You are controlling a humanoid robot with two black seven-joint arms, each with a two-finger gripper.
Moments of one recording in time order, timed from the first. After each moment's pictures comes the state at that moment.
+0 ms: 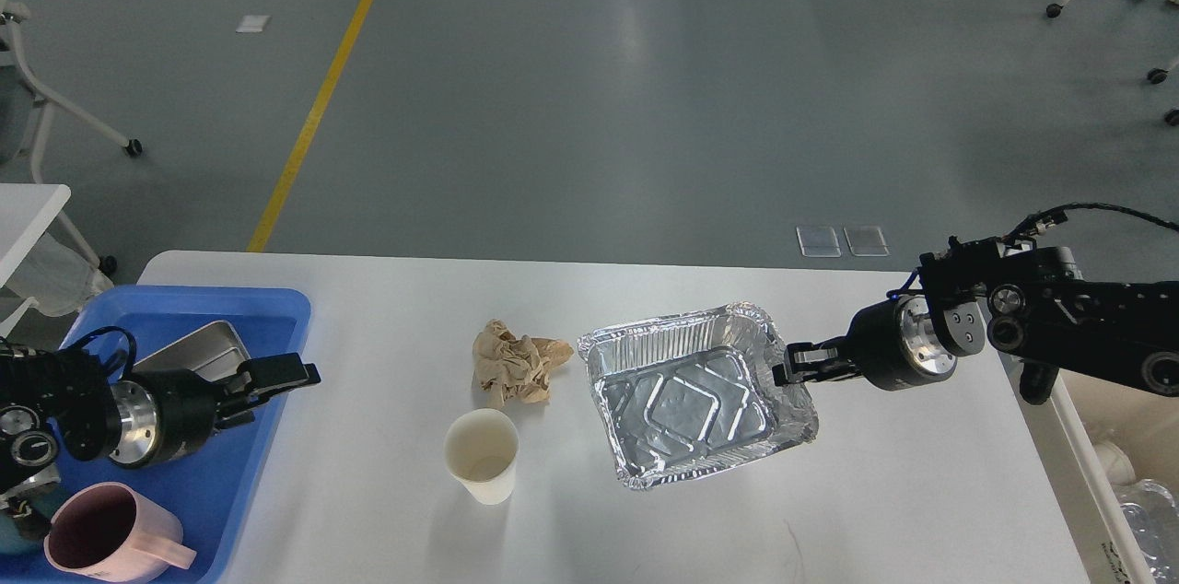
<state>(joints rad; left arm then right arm) -0.43 0.81 -0.58 -1.46 1.03 -0.31 0.27 1.21 -0.70 -0.22 1.42 -0.87 0.46 -0.02</state>
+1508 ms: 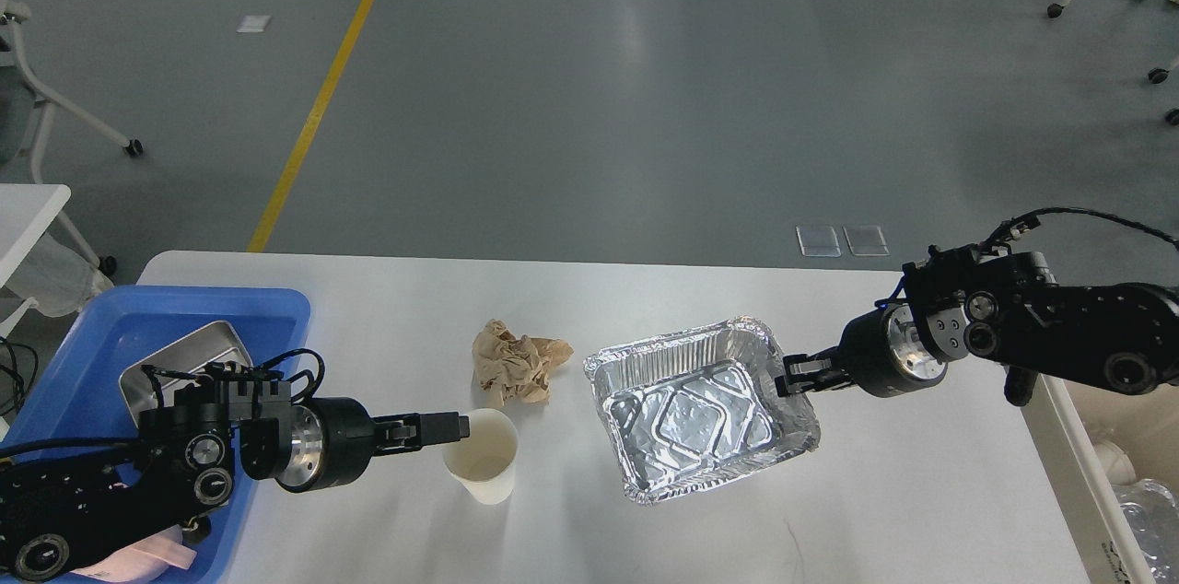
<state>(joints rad) -0.63 0.64 -0.27 -1.52 1.16 -0.27 0.27 1.22 -0.63 -0.29 1.35 -0.88 0.46 -0.02</state>
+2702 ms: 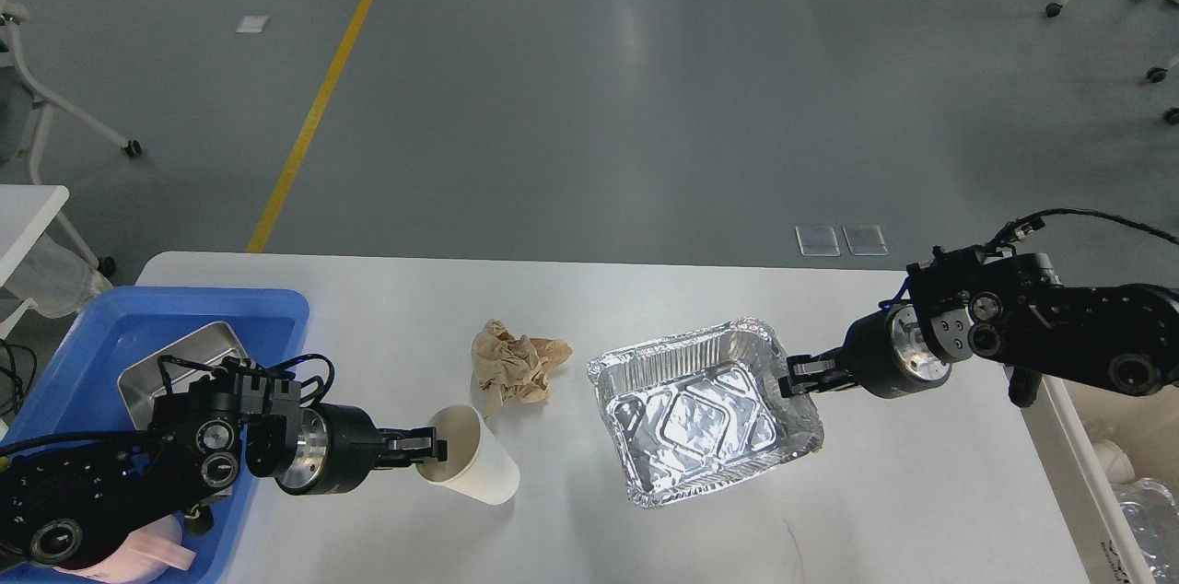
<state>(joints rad) -0.63 0.64 -0.33 -1.47 1.13 -0.45 0.28 1.22 -0.64 -0.29 1.35 -0.88 0.46 -0.02</state>
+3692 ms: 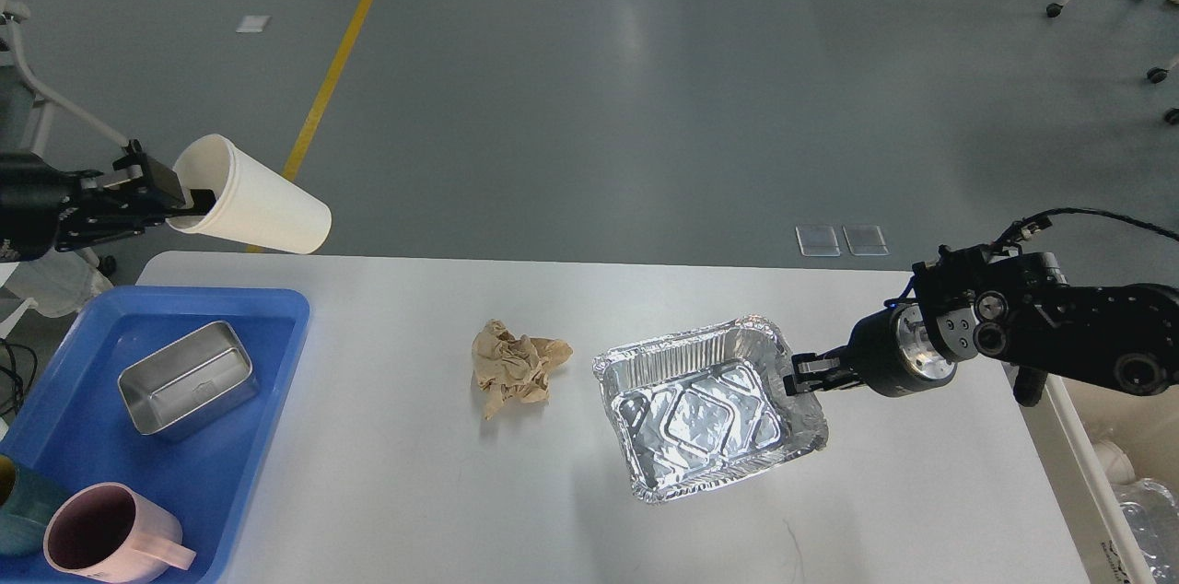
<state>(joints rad) -0.64 1.12 -0.97 -1.49 0.81 -0.79 0.26 1.22 -0.65 -0.29 1.35 -0.88 0.46 -0.02</state>
